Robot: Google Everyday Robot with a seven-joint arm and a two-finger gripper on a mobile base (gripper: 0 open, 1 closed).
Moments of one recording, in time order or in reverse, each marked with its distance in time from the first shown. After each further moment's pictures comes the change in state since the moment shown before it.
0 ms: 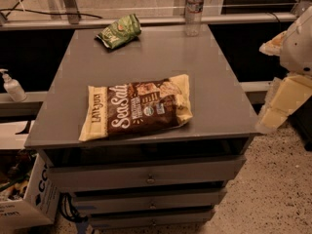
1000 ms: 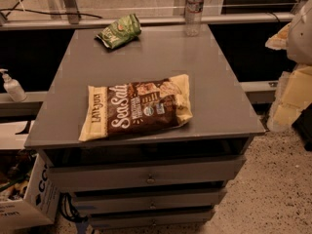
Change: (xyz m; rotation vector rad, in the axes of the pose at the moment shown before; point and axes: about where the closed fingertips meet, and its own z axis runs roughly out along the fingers) arm 0.005 0.003 -0.021 -0.014 0.096 -0.025
